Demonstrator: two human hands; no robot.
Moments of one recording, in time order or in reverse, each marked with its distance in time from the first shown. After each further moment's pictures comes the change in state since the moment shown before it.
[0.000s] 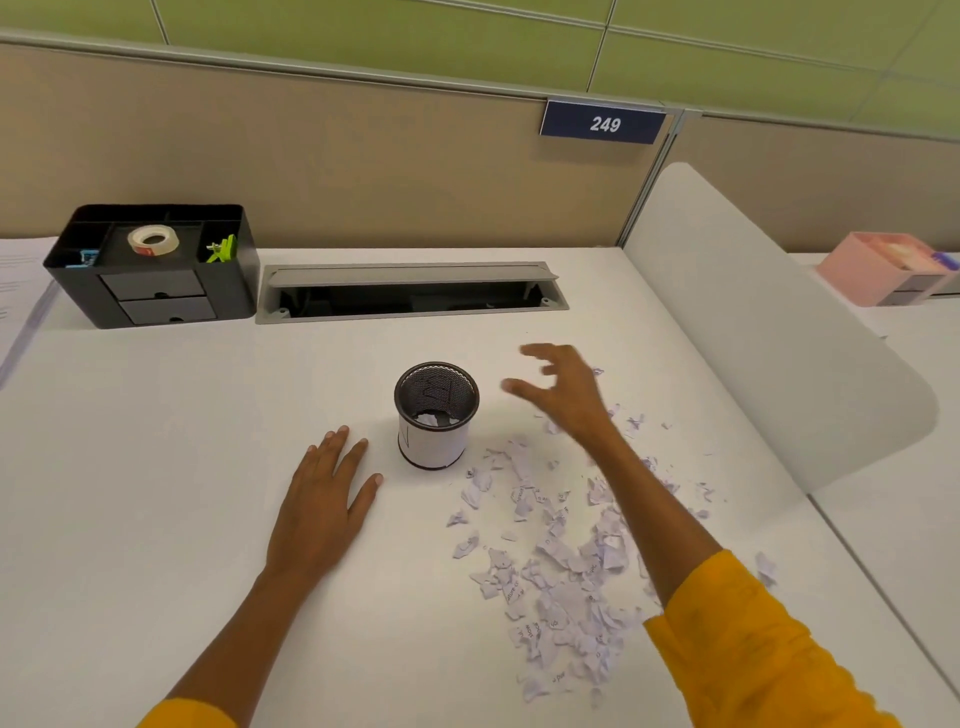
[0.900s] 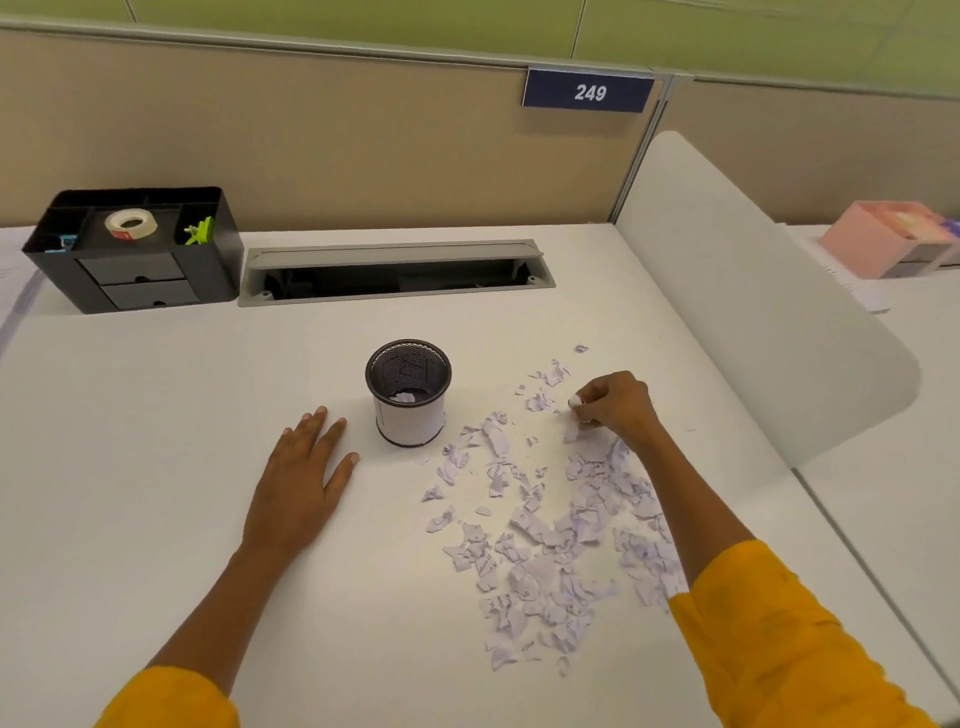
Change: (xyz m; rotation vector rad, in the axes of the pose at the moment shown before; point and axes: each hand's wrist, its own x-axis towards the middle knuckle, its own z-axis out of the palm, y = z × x) left_hand -0.005 0.007 0.001 0.034 -0.014 -0.045; right_hand -0.007 0.083 -0.057 -0.029 -0.069 0.365
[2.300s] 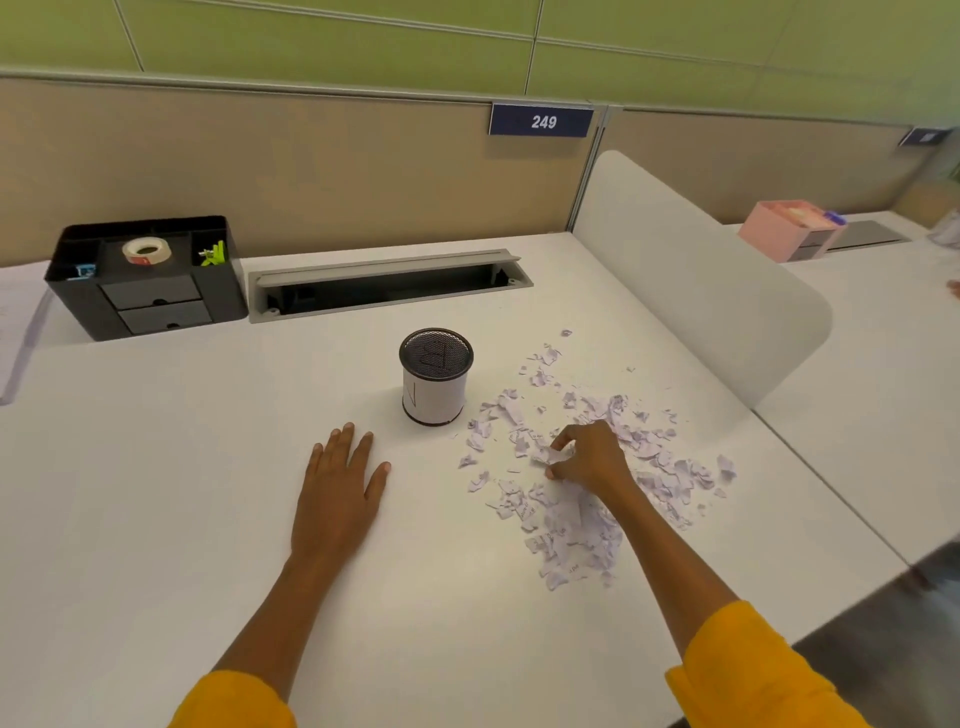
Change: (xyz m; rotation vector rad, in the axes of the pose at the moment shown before) left_hand -0.033 -0.014 -0.006 -0.013 -0.027 0.090; right_hand -0.123 0.002 0.082 -0.309 0.108 0.069
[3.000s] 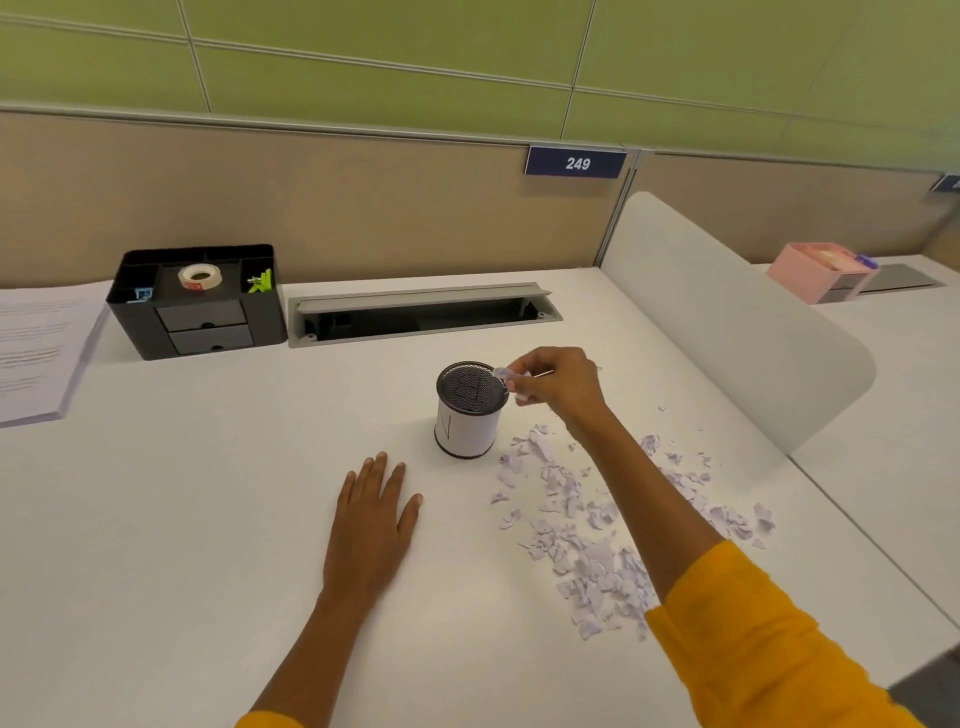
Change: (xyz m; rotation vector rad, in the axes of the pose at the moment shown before) left_hand 0.000 -0.001 -0.006 0.014 -0.053 -0.014; right_hand 0.019 -0.134 -0.043 0.549 0.089 -0.254
